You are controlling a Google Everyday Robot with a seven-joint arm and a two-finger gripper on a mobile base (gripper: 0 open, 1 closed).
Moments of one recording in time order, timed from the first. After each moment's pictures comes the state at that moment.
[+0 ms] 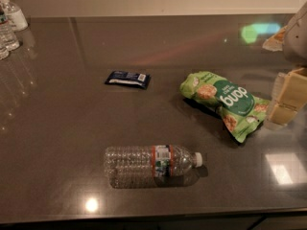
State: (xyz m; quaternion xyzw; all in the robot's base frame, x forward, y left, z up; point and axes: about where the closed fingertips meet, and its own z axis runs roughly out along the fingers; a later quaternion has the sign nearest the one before) arm 0.438 -0.217 0.976 -0.60 0.78 -0.03 0.16
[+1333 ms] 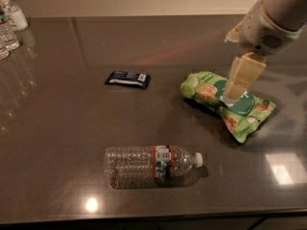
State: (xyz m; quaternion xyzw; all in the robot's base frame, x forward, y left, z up) arm 0.522 -0.176 0.954 -0.62 0.76 0.01 0.21
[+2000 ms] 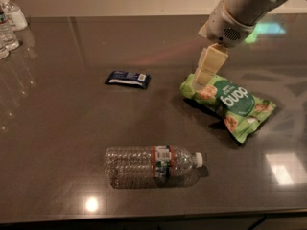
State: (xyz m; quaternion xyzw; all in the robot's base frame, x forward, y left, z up) arm 0.582 -0.123 0.939 -0.63 0.75 0.04 0.23
